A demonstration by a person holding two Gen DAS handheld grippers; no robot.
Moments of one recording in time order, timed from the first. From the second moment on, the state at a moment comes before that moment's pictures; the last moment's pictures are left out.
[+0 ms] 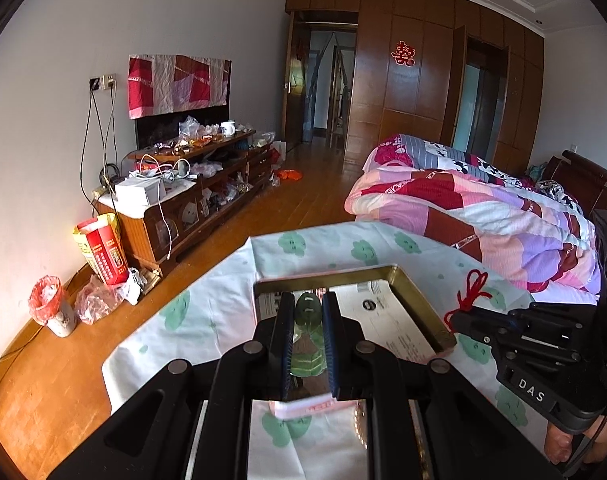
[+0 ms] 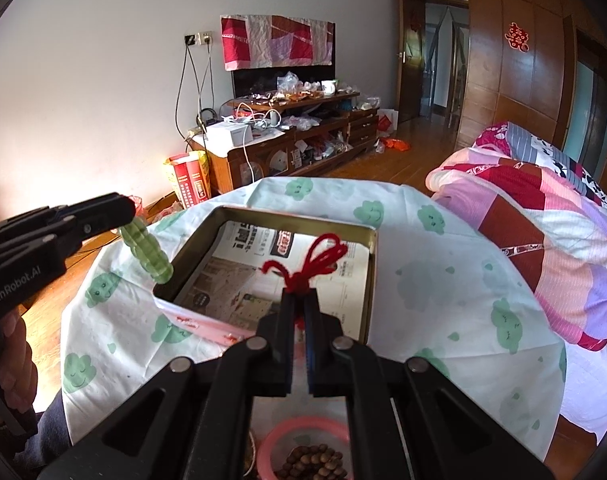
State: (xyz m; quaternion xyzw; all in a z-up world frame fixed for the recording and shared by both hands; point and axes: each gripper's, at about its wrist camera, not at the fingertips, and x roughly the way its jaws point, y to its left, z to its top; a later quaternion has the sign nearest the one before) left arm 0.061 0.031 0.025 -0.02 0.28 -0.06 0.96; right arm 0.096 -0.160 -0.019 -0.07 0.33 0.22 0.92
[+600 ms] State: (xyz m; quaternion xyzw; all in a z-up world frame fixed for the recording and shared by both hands) left arm 0.117 0.024 0.014 -0.02 0.28 -0.06 0.96; right arm 0.138 -0.158 -0.012 -0.07 0.32 0.20 0.92
